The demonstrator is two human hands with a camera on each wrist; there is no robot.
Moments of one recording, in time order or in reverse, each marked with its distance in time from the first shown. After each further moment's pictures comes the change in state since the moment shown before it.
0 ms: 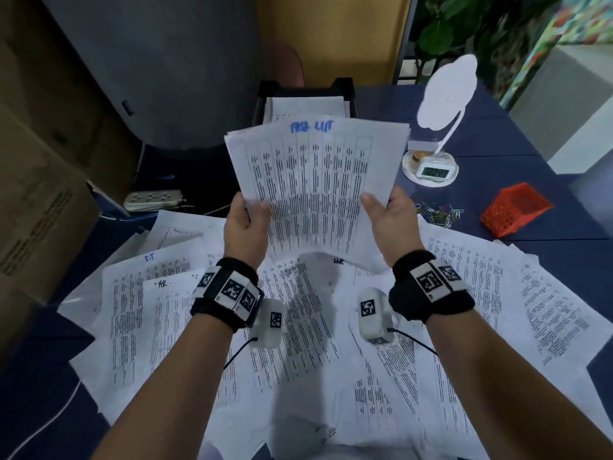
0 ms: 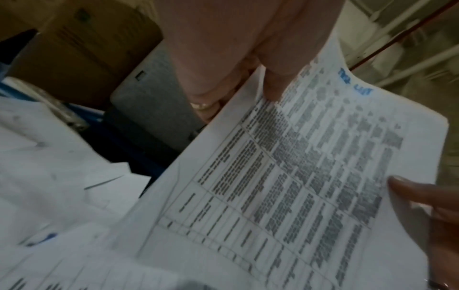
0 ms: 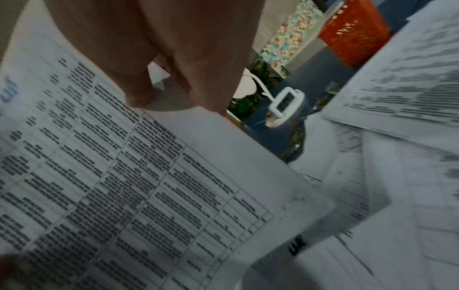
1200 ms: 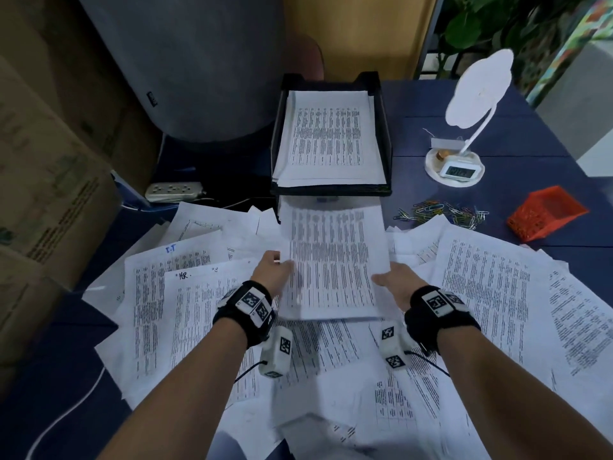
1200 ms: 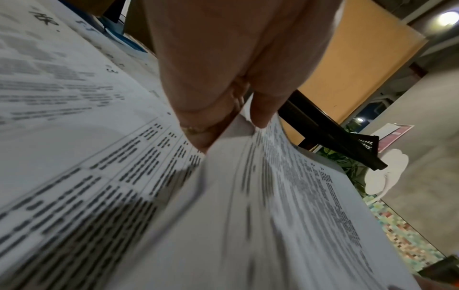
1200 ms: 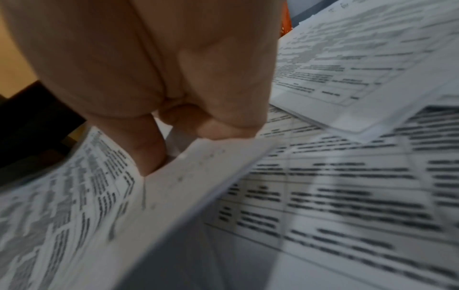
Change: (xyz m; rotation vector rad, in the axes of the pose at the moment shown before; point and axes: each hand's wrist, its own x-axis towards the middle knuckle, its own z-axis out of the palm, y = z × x) left_hand -0.022 -0.077 -0.027 0.463 -0.214 -0.739; right_hand -0.024 0.093 0.003 -0.334 -0.359 0.672
